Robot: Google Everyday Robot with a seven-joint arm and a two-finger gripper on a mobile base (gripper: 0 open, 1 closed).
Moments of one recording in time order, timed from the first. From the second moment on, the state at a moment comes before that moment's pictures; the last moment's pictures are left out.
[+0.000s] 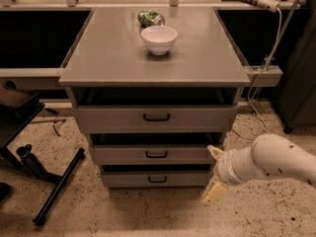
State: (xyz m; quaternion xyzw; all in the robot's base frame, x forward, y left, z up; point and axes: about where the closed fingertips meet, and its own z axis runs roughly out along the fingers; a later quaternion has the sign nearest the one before) arm 0.474 -0.165 0.594 -0.59 0.75 0.10 0.27
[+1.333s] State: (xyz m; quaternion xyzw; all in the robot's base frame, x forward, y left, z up) arm 0.483 -0.170 0.473 -0.59 0.74 0.13 0.30
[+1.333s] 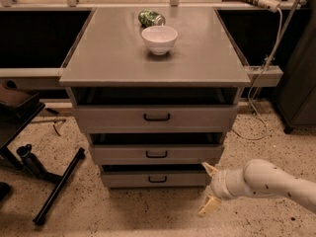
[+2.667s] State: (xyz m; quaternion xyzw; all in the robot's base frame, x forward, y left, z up) arm 0.499 -0.132 0.324 -0.57 0.73 0.18 0.33
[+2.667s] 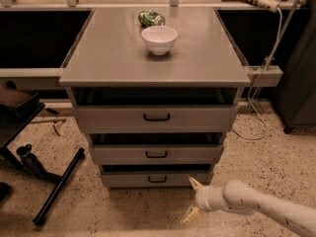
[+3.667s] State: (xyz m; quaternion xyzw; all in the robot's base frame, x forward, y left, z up) arm 0.540 -0.105 0.240 -0.53 0.74 0.20 0.36
